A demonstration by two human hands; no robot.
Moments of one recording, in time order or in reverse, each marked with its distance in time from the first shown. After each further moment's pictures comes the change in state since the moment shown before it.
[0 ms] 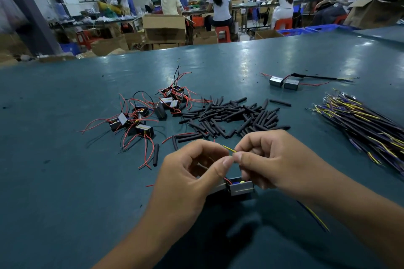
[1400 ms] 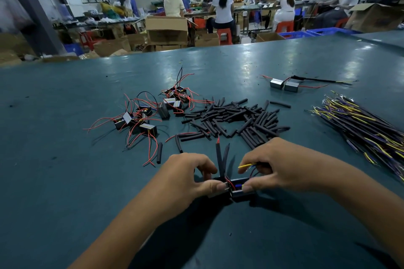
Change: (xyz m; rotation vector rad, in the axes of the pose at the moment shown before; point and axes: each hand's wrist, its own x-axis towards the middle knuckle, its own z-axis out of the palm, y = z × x) left_hand 0.010 -0.020 -0.033 0.685 -0.316 -0.136; right_hand 0.019 0.028 -0.034 -0.911 -0.304 -0.227
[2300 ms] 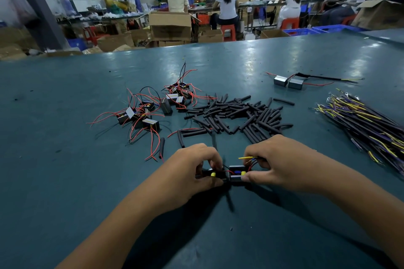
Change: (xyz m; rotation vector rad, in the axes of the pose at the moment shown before) left_hand 0.005 -0.008 0.002 -0.059 -0.035 0.159; right_hand 0.002 -0.004 0.007 -0.179 0.068 0.094
